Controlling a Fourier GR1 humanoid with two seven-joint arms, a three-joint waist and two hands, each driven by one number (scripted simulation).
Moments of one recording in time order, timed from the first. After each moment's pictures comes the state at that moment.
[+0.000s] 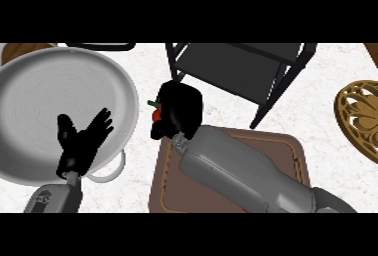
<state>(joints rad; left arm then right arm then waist) -0.14 0.20 -0.02 -1.32 0.16 0.03 0.29 -0.99 -0.01 0.80 -1.08 0.53 -0.40 1.10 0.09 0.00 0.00</state>
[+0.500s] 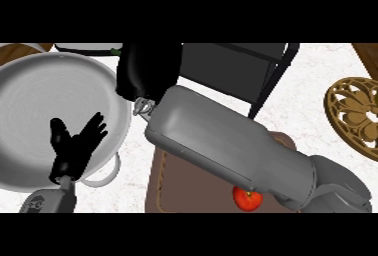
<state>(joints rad) -0.10 0.22 0.00 -1.33 0.17 0.03 0.29 -1.34 -0.01 0.71 -1.03 0.65 -0.39 1.23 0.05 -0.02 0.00</state>
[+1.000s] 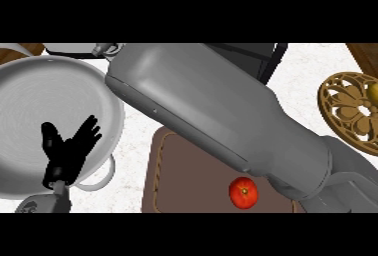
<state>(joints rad) -0.07 0.23 0.02 -1.35 0.18 0.03 0.29 -1.58 -0.02 0.51 -0.88 0.73 -0.33 1.25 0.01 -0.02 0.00</state>
